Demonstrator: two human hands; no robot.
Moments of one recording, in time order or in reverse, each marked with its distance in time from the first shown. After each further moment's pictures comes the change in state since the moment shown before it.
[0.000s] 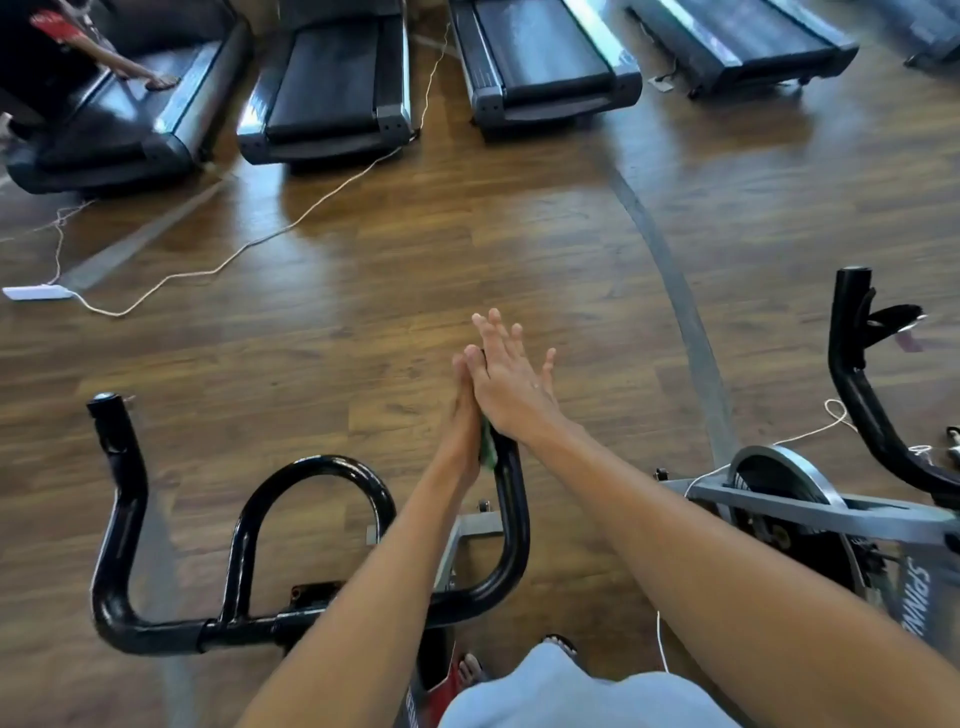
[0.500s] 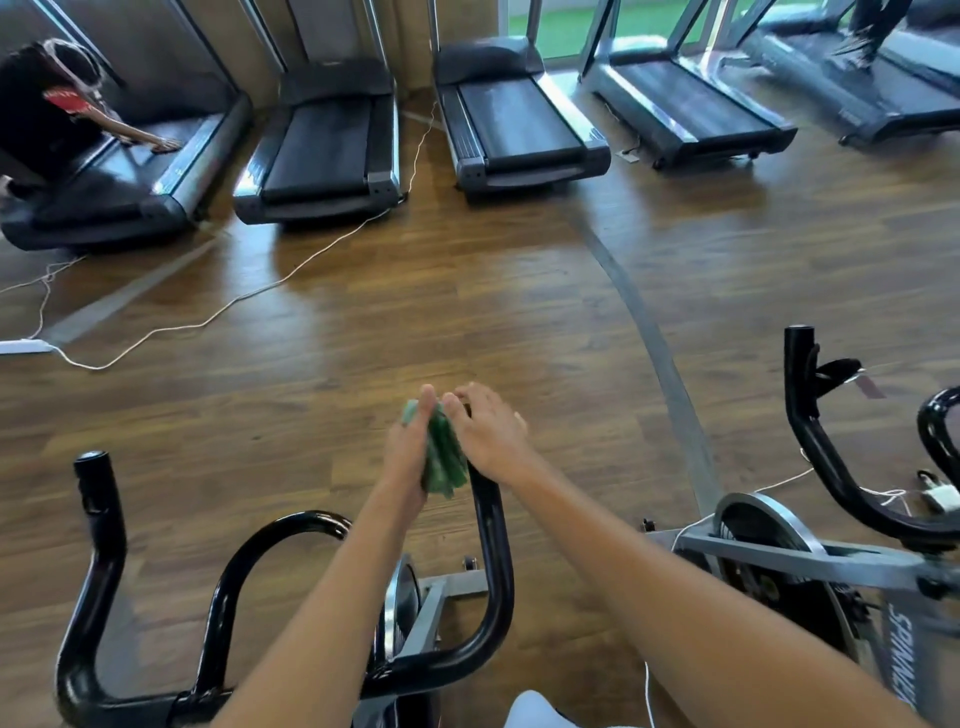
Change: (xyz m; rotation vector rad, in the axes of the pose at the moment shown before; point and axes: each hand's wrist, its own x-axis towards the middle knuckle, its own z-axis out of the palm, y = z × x) left_hand 0.006 0.043 -0.022 0.016 0.095 -0.049; right_hand -0.006 -0.010 -0.025 0.195 -0.030 0.018
